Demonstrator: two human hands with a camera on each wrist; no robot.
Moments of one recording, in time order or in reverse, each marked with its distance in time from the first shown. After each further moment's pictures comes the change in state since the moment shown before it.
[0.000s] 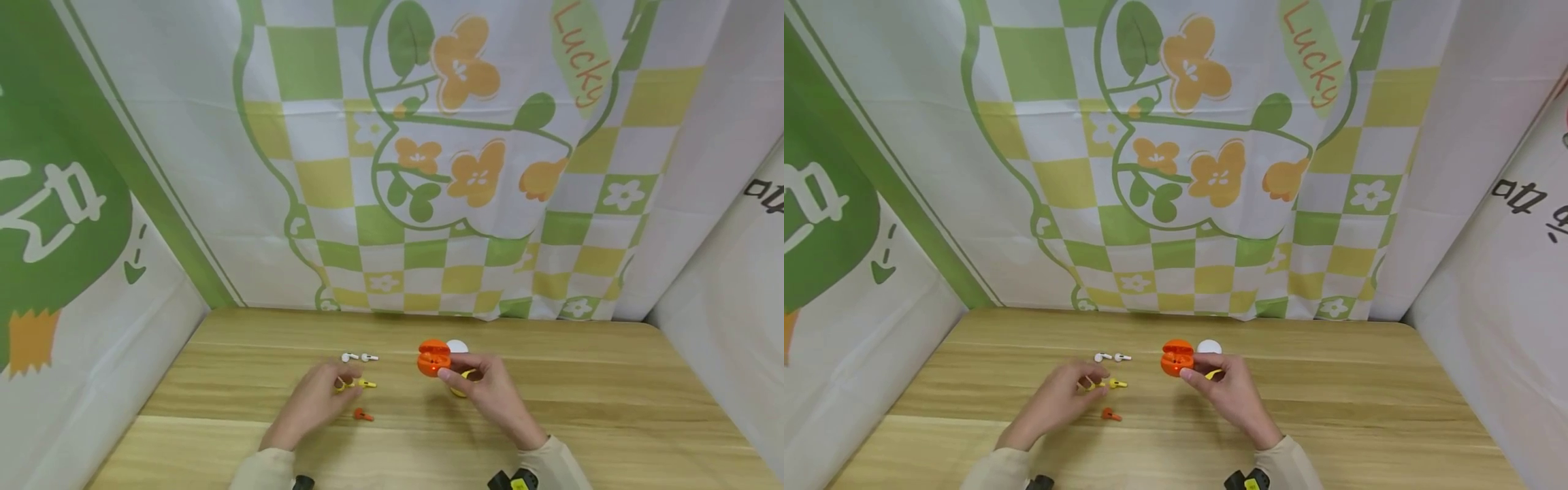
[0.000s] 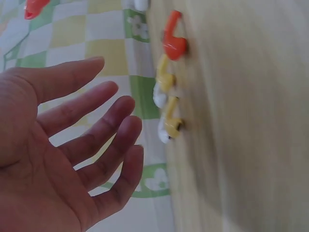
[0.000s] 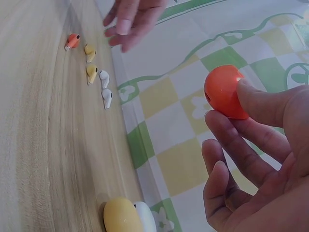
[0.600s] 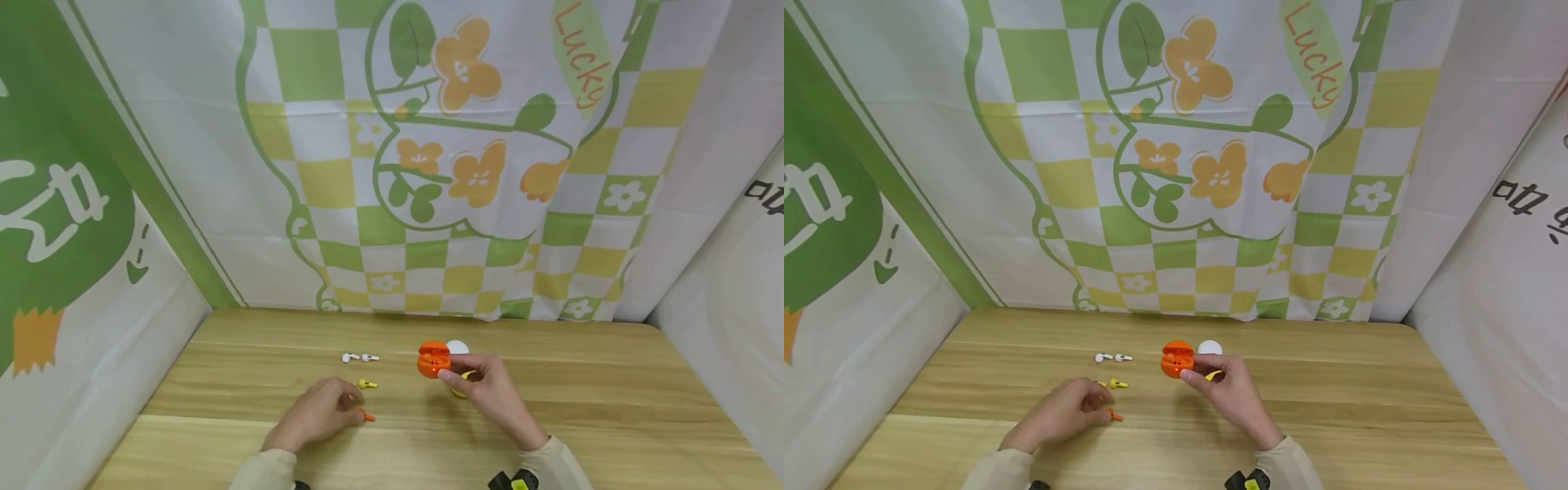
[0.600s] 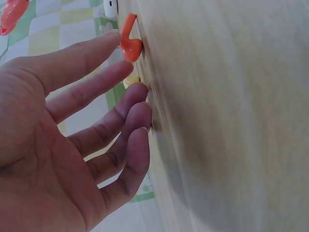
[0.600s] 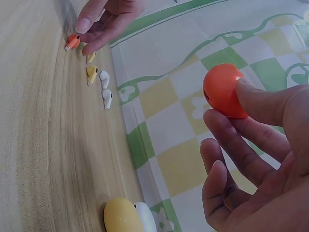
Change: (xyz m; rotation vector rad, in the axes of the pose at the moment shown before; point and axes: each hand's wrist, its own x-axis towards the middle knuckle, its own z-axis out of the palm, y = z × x) left_hand -0.006 -0.017 0.007 0.004 -0.220 0.009; right_hand -0.001 -0.001 0.000 -0.004 -0.007 -0.001
